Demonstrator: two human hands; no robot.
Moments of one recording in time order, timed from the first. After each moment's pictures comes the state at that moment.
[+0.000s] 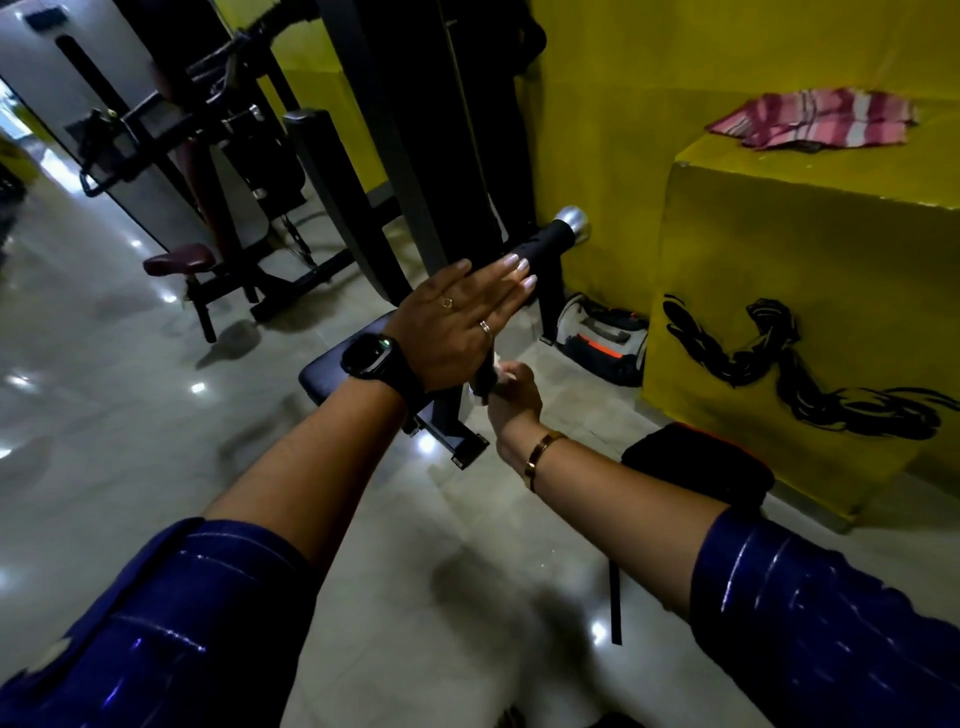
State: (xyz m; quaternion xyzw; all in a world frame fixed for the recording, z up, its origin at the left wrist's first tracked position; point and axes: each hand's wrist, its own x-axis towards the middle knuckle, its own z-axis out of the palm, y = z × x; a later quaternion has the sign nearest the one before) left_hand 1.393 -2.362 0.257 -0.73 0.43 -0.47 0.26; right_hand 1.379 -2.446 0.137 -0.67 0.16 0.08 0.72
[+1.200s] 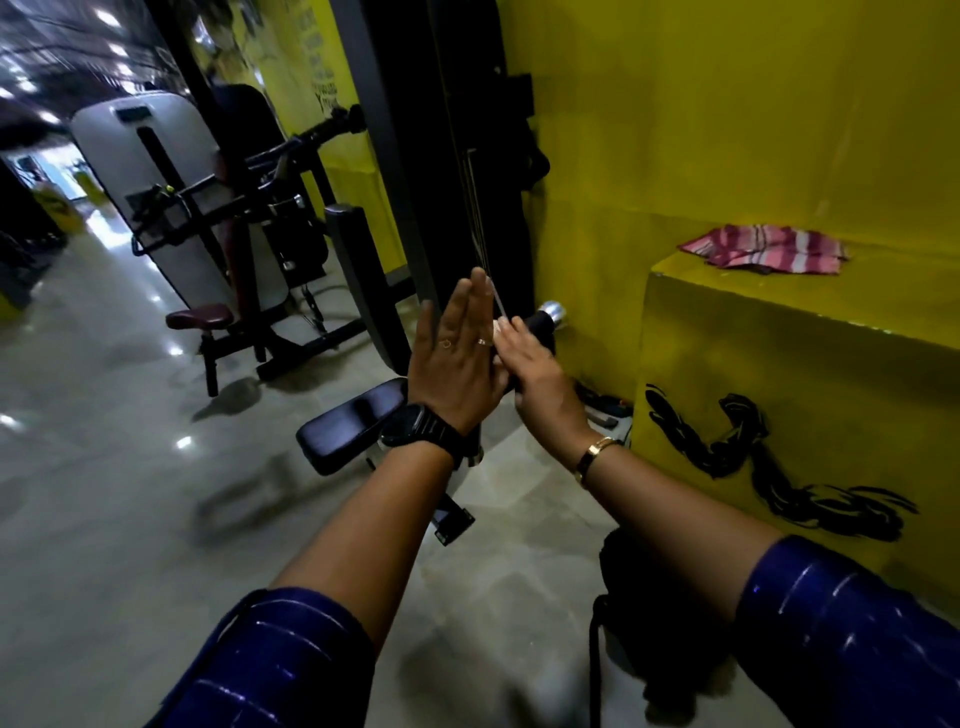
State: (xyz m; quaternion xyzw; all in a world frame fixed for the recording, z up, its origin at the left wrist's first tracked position) left_hand 1.378 -2.410 0.259 -0.83 0.11 -0.52 0.17; right_hand 1.395 -2.536 0.217 -0.82 -0.28 -0.29 0.41
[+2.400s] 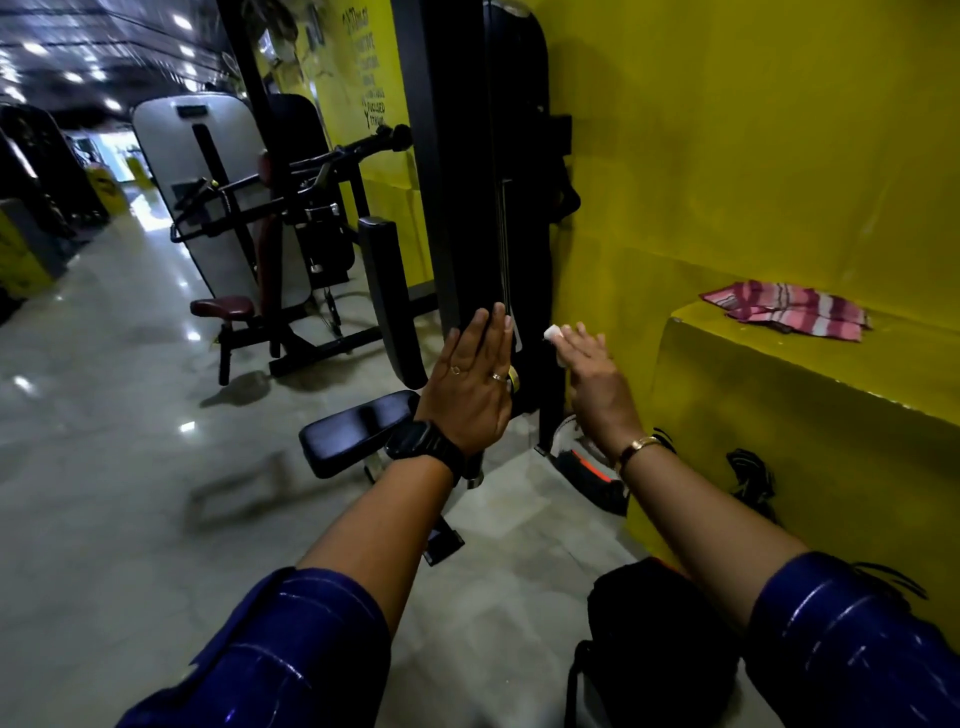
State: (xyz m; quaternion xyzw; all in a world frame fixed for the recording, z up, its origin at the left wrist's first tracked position) left_hand 1.386 -2.402 0.250 -0.85 0.17 -0.49 0.14; right_hand 1.448 -2.583 0.228 -0.87 -0.24 -0.32 0.30
